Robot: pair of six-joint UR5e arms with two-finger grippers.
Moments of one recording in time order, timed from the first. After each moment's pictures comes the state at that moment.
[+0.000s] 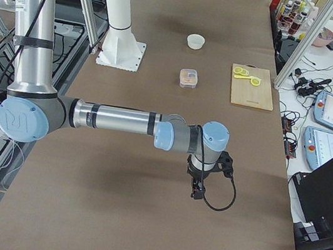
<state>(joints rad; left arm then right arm) -1.49 -1.51 -1.73 -1.72 -2.22 0.08 1.52 -1.51 1.56 -1.59 2.25 -0.22</state>
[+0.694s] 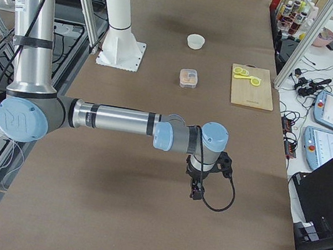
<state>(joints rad) -1.49 -1.50 -1.73 -1.73 -2.22 0.08 1.52 -1.51 1.56 -1.59 2.25 -0.22</state>
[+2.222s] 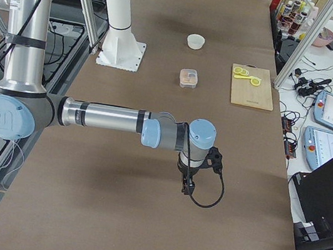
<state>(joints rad) -1.49 -1.50 -1.71 -1.73 -2.24 0.09 1.52 -1.59 1.65 -1.59 2.29 -0.22</state>
